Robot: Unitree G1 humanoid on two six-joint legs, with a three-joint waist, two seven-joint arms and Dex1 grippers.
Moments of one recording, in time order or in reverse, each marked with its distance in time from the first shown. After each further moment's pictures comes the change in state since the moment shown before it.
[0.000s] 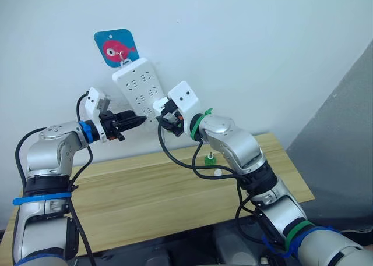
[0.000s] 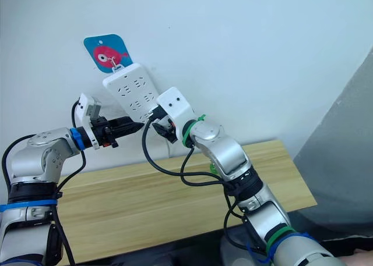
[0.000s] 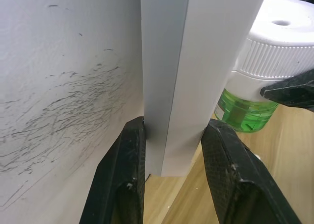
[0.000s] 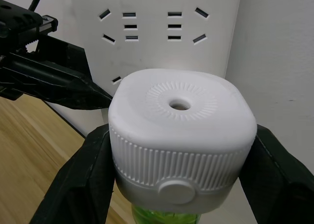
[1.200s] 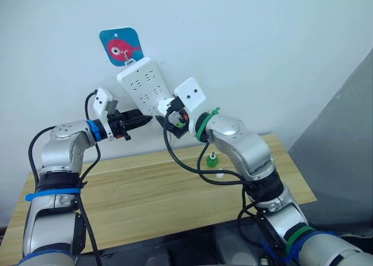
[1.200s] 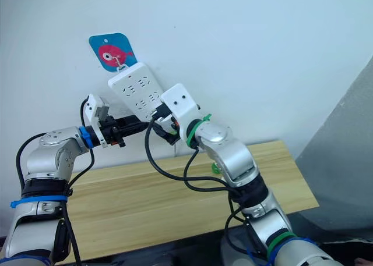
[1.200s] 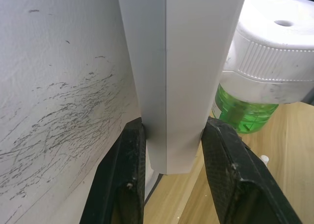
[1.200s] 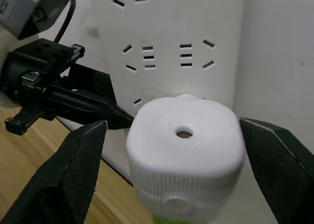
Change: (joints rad) left arm -0.045 -0.046 -0.032 0.124 0.042 -0.199 -0.045; right arm 0.062 -0.061 -0.050 -0.278 0.015 0.129 0.058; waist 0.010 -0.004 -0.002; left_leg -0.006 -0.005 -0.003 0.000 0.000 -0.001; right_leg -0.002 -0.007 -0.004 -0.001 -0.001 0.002
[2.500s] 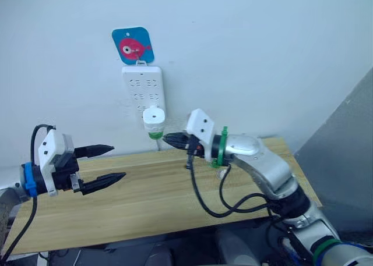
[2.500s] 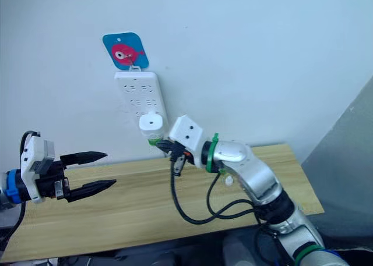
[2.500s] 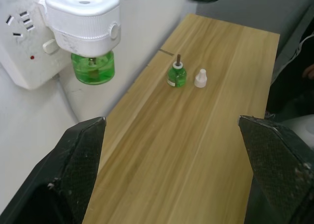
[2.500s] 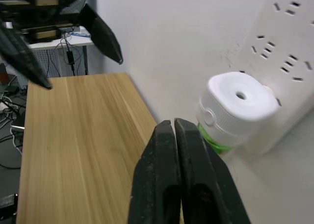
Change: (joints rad) left arm 0.786 0.262 0.385 -0.751 -0.252 0.142 -0.075; right arm 0.161 -0.182 0.167 -0.021 0.084 -0.325 0.271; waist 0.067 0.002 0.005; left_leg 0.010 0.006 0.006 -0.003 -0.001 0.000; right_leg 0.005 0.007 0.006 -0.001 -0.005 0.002
